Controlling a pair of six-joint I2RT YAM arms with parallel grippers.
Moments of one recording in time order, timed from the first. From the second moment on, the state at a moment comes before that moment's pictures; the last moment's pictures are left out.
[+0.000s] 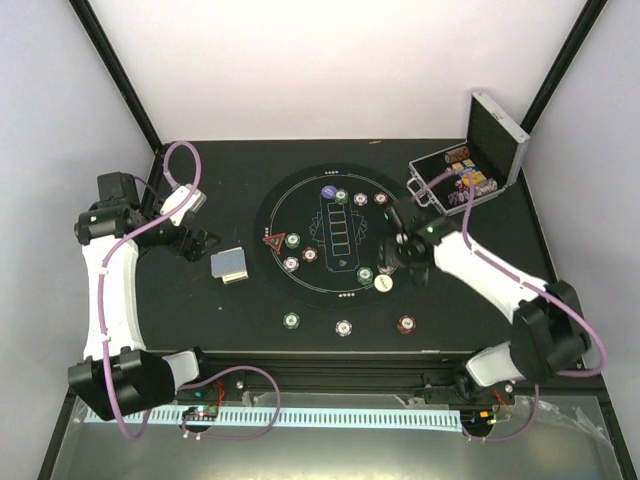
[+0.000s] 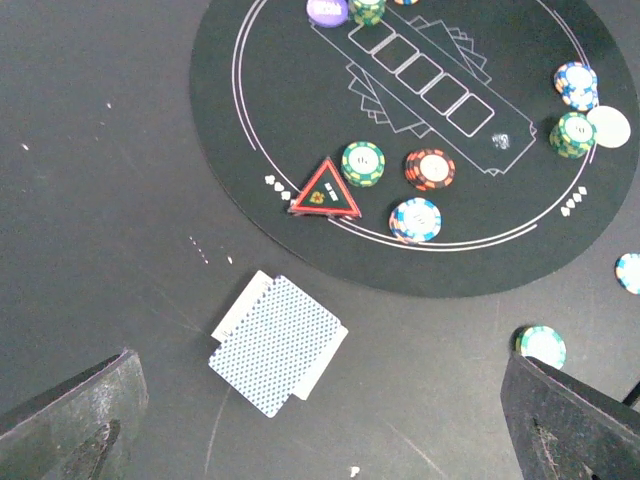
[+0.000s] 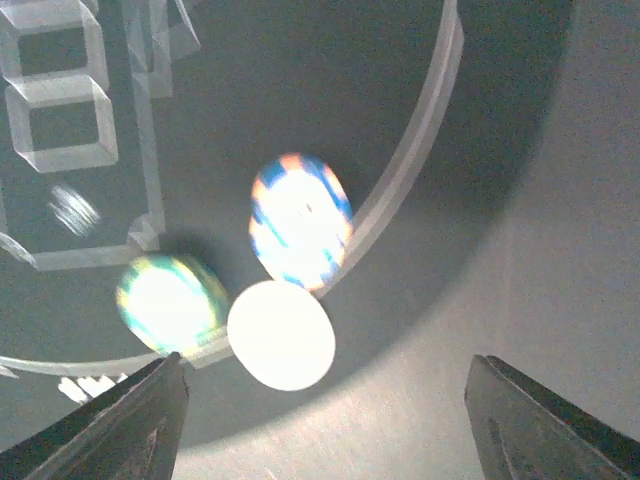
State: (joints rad) left arm 0.30 1.18 1.30 -1.20 0.66 0.77; right arm 0.54 1.50 1.14 -0.81 0.12 0.52
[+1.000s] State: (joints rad) left arm 0.30 1.18 1.24 -1.20 0.65 0.79; right arm 0.76 1.29 0.58 -0.71 0.11 0.80
